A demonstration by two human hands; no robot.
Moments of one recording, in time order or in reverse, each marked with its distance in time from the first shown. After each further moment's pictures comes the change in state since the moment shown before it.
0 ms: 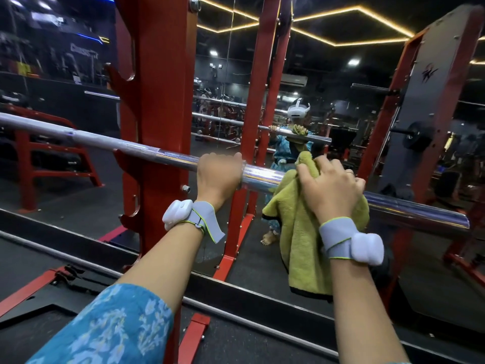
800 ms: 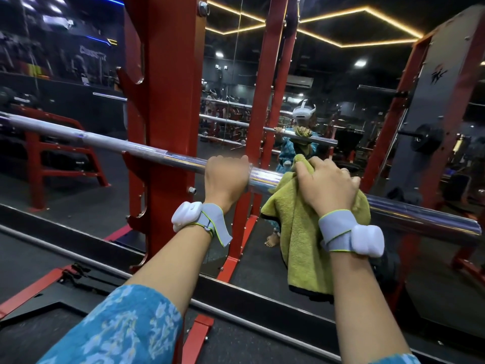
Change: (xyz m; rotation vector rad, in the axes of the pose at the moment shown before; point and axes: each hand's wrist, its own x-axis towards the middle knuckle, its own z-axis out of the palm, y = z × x) left_hand 0.000 0.002 -0.001 0.006 0.029 0.001; right_hand 0.009 -0.020 -0.005 0.007 -0.186 -0.032
